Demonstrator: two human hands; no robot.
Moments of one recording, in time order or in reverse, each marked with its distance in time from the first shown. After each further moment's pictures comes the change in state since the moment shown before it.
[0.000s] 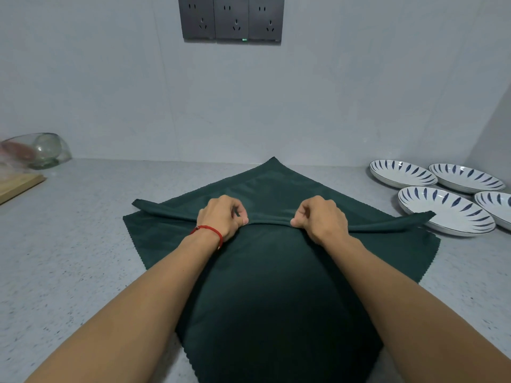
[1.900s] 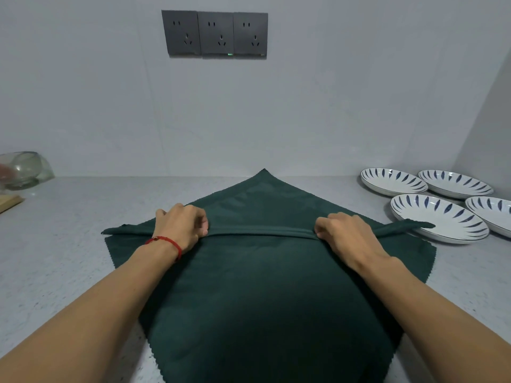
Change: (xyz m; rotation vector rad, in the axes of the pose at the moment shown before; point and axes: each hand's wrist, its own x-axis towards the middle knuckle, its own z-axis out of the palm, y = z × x) left_hand 0.022 -0.045 -0.030 0.356 0.097 0.067; right_hand -0.007 0.061 -0.029 -0.429 0.098 -0.362
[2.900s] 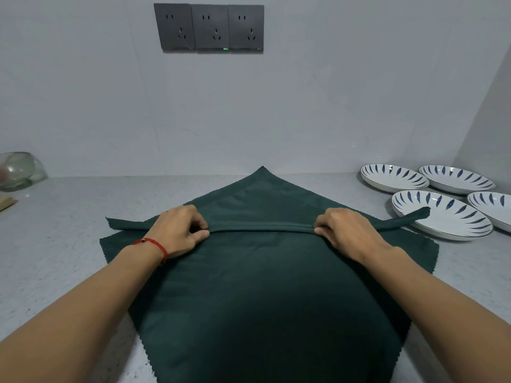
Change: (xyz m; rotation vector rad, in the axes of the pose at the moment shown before) left_hand 0.008 -0.023 0.007 -0.100 -0.062 0.267; right_hand 0.013 0.009 0.000 0.063 -0.097 -0.023
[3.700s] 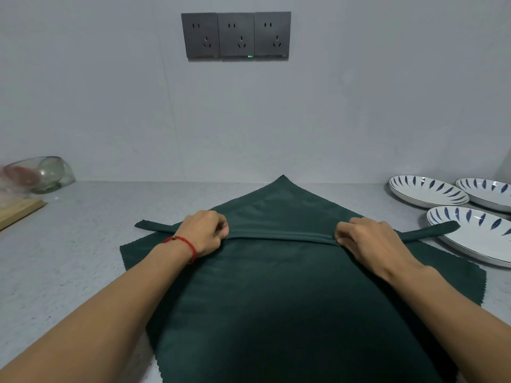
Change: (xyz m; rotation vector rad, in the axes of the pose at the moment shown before) left_hand 0.025 0.006 0.000 0.043 -0.079 -0.105; right_hand 0.017 0.006 0.010 -0.049 0.077 -0.012
